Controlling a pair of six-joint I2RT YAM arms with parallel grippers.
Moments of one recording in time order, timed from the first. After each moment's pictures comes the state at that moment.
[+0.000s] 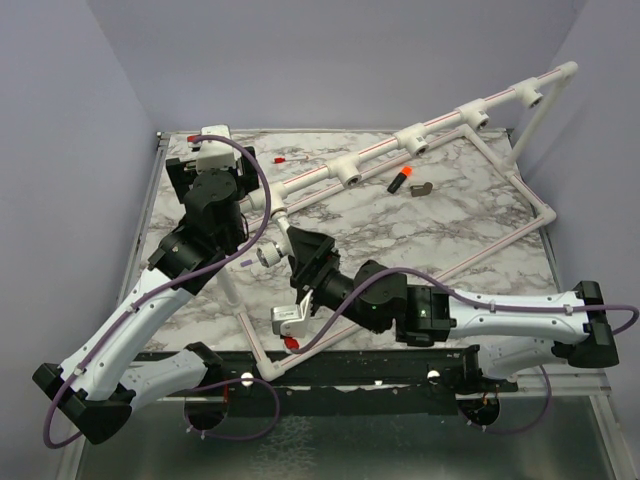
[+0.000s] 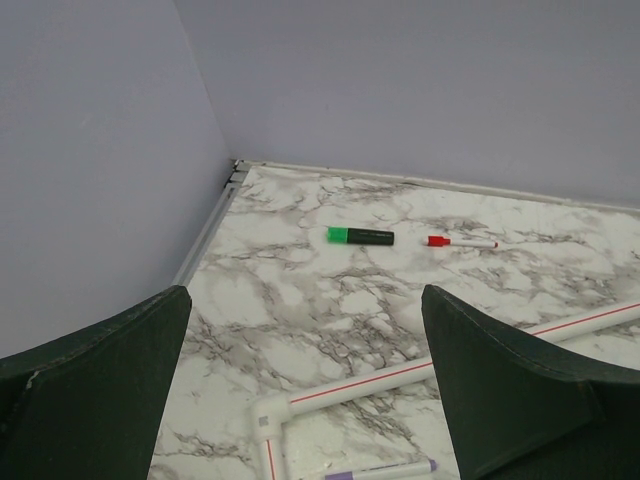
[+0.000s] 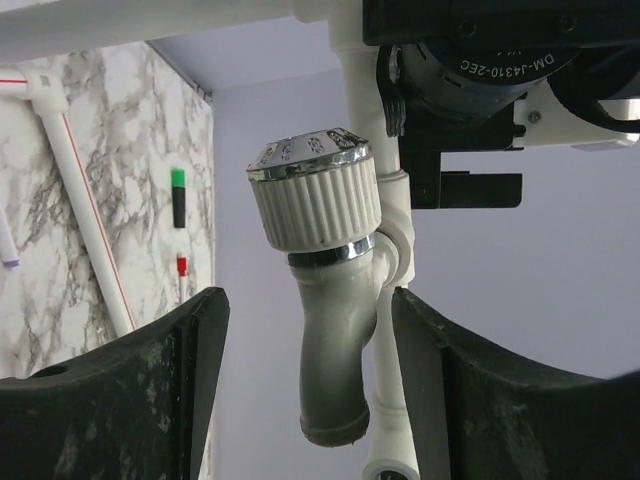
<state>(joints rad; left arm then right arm) -0.66 1.01 1.19 -0.26 -0.91 0.01 1.46 1.28 1.15 0.07 0.44 -1.37</state>
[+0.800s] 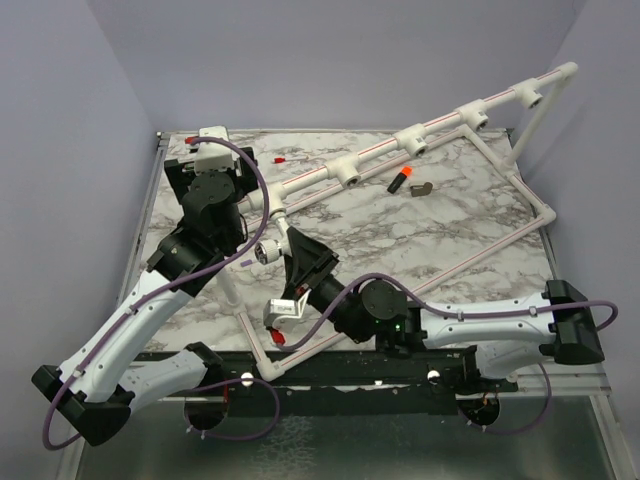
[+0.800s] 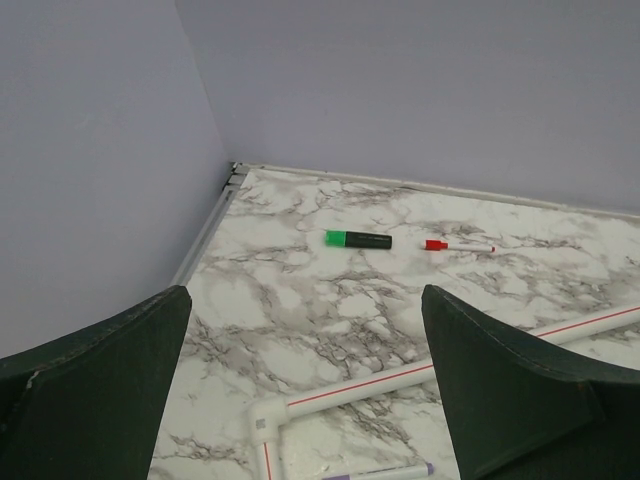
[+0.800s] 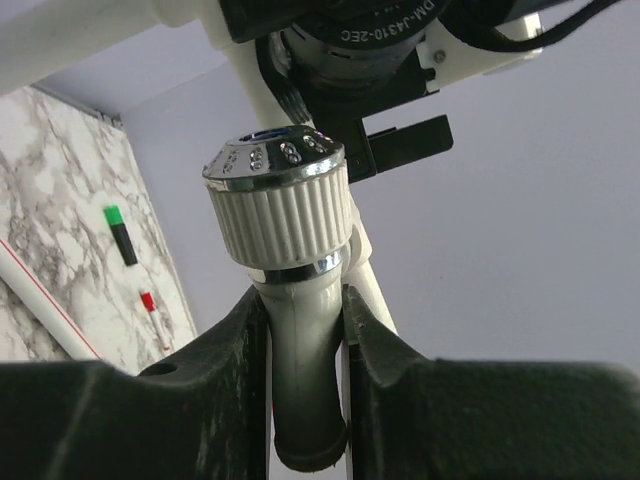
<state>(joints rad) -0.66 1.00 1.18 -0.24 -0.91 0.01 1.49 1.37 1.00 0.62 0.55 -1.42</state>
